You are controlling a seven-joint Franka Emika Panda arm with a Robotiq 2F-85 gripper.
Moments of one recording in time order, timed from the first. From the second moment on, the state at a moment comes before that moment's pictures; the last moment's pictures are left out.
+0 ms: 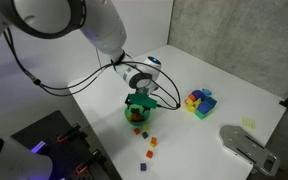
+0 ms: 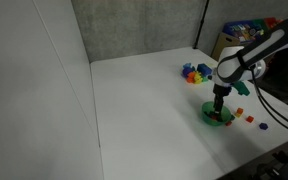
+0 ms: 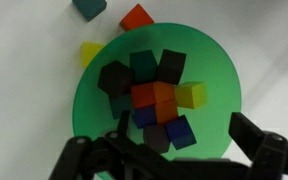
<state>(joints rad) -0.16 0.67 0.06 -2.04 0.08 2.41 -0.80</state>
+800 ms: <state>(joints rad) -0.16 0.75 0.10 -2.01 -0.01 2.51 -0.87</state>
